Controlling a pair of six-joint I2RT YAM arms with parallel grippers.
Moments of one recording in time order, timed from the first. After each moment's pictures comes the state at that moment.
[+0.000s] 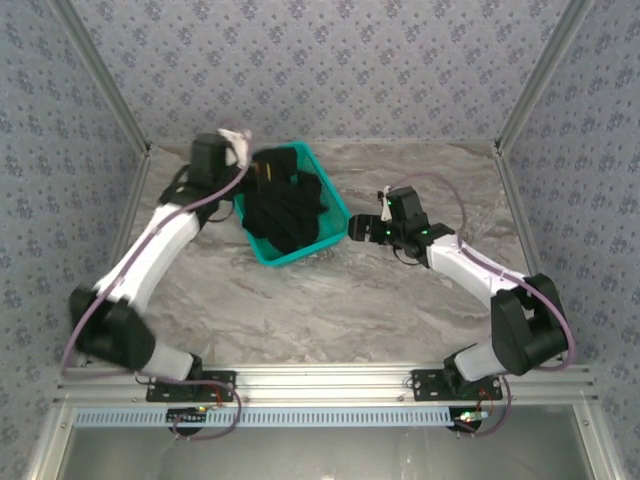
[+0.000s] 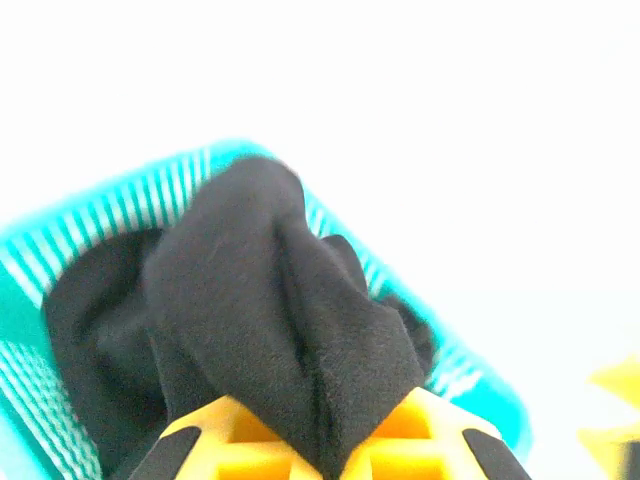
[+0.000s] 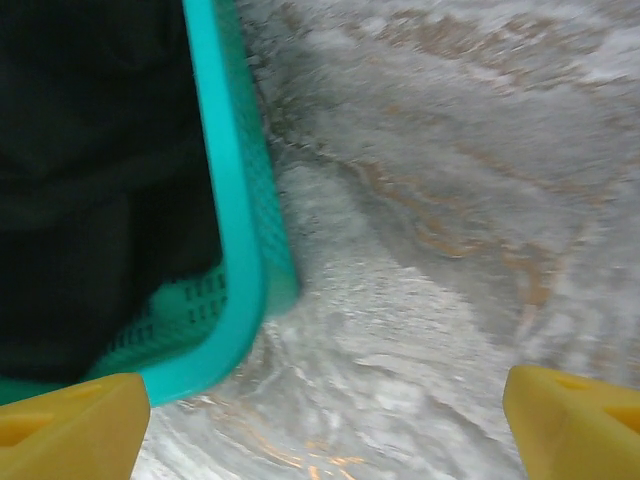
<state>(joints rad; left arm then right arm) -0.34 1.36 1.32 -0.33 0.20 -0.26 0.45 1.47 0.91 -0.19 -0.14 0.47</state>
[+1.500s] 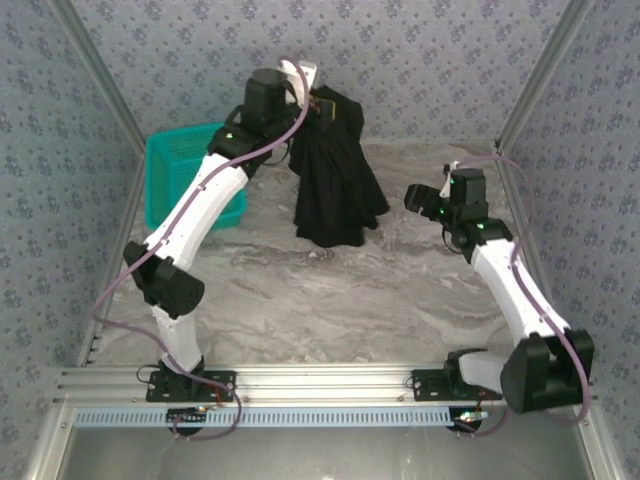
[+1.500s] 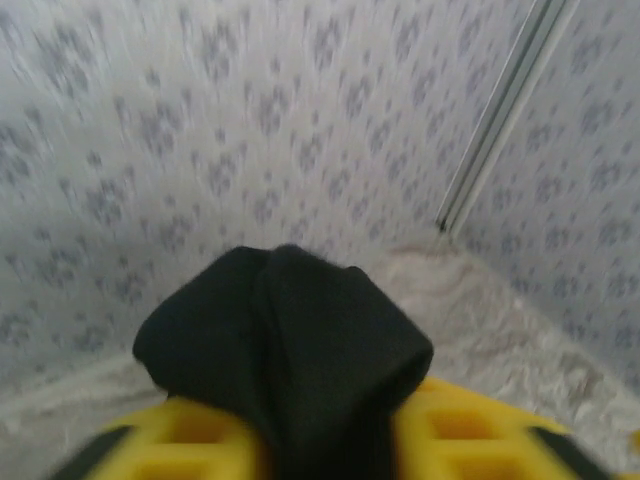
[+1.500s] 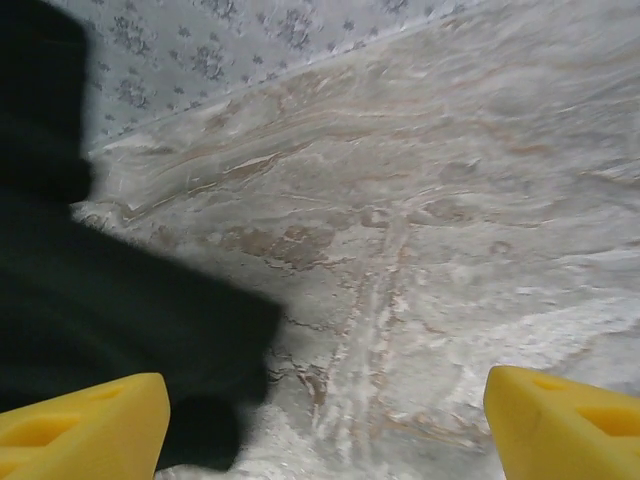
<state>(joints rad) -0.57 1.91 2.16 -0.54 0.10 -0.15 0.13 1.19 0.99 -0.39 -0.05 0.36</state>
